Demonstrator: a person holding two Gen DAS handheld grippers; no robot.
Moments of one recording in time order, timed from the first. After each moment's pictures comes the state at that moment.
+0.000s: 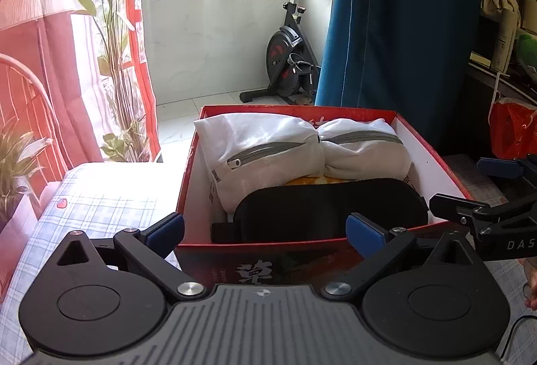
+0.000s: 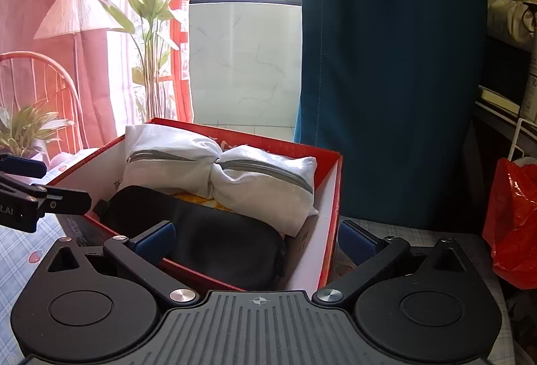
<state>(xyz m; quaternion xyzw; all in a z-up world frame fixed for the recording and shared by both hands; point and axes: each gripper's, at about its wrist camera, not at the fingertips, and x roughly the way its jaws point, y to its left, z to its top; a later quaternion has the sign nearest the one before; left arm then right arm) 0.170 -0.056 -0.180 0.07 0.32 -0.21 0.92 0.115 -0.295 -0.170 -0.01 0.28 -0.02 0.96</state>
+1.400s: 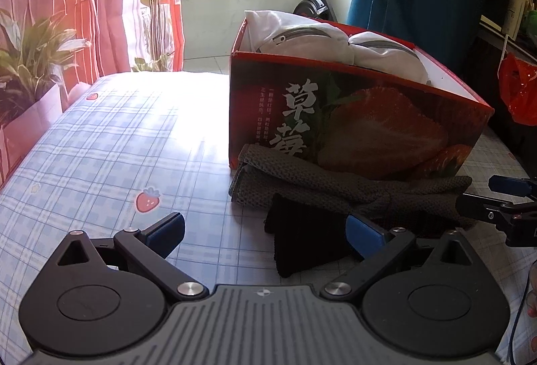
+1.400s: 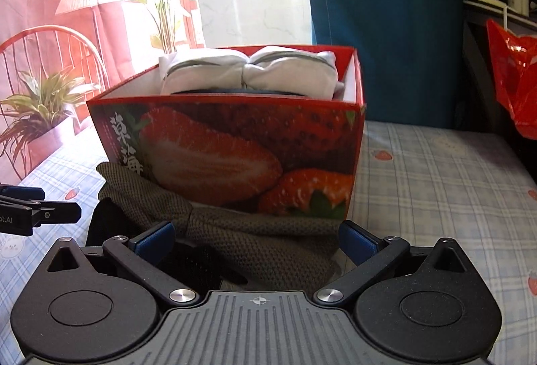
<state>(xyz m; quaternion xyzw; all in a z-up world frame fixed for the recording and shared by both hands) 0.095 0.011 -0.254 0.03 0.37 -0.17 0.91 0.033 -0.275 -0.250 0.06 0.32 0.01 0.94</state>
